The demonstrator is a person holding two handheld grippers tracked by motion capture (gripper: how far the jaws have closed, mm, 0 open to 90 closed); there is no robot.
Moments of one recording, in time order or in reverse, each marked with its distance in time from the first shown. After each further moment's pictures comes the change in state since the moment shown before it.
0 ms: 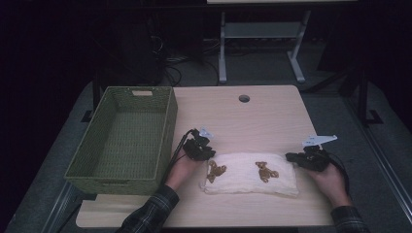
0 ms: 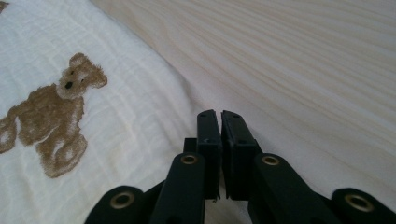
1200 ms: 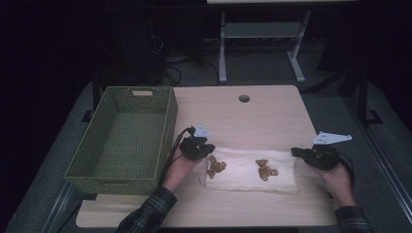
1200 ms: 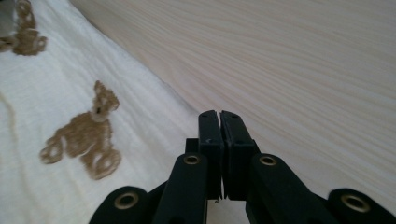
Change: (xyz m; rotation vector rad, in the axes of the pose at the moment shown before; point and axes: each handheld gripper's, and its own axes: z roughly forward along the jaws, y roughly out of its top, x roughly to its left) left arm -0.019 0.000 -0.040 -0.133 0.027 0.046; right arm 0.006 0.006 -0.035 -0.132 -0.013 -0.030
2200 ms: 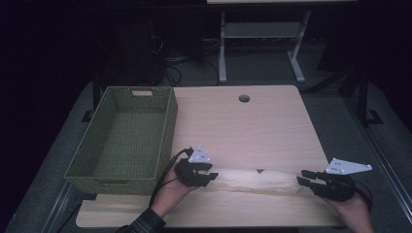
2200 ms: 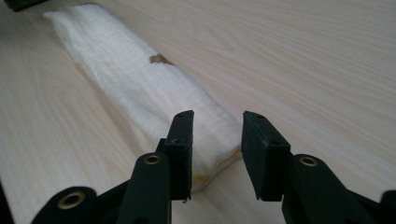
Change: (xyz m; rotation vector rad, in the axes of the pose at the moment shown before) left arm -0.047 -0.019 -0.031 0.010 -0.120 0.083; right arm 0.049 -0.039 -0.048 -0.008 0.051 0.004
